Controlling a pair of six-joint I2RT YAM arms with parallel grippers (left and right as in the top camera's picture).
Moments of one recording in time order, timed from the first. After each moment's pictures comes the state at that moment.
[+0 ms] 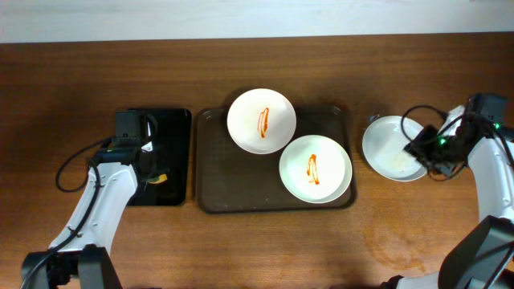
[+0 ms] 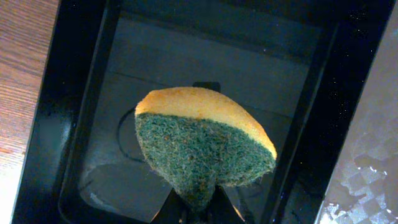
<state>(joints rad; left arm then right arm) 0.04 1.53 0.97 -0.63 -0.10 -0.20 -0.41 1.63 1.21 -0.94 -0.35 0.23</state>
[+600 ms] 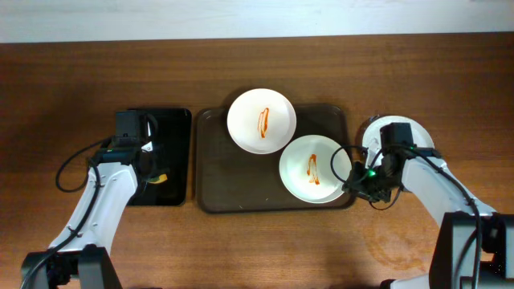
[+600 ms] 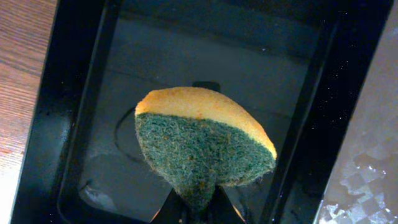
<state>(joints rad) 0.04 1.53 0.97 -0.63 -0.10 -0.20 -0.06 1.62 0.86 -0.73 -0.36 0.26</state>
